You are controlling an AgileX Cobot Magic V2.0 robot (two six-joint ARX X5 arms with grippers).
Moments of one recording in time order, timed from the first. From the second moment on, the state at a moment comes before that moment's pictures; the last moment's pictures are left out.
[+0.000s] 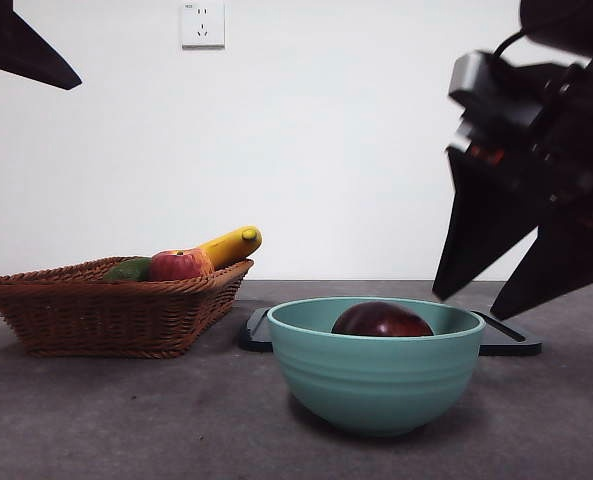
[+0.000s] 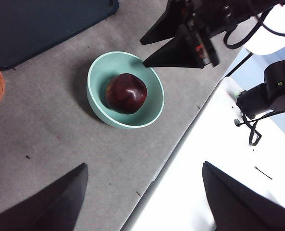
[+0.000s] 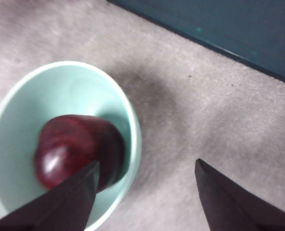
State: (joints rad) left arm -0.43 0.99 0.98 -0.90 0.67 0.09; right arm 0.48 1.26 0.68 -0.38 -0.32 0.14
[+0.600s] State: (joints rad) left arm -0.43 0.99 0.98 -0.89 0.67 0.09; right arm 0.53 1.33 0.68 -0.30 -0.31 0.15
